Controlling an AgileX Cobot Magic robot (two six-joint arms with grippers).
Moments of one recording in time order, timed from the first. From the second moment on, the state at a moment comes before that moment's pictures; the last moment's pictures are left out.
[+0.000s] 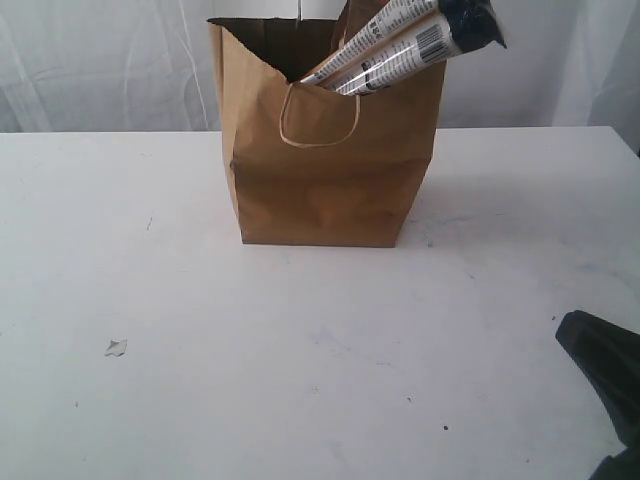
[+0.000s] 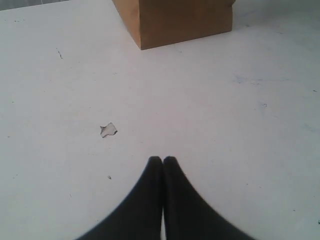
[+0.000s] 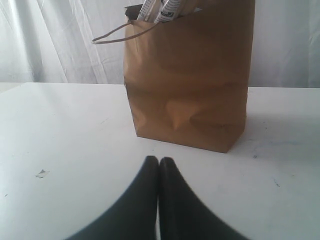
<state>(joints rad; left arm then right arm) -0.46 0.01 0.02 -0.18 0.40 0.14 0.58 0.37 -0.01 0.16 -0.21 0.07</state>
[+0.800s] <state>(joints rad) -0.46 0.01 0.02 -0.18 0.40 0.15 0.30 0.13 -0.01 0.17 0.18 0.01</state>
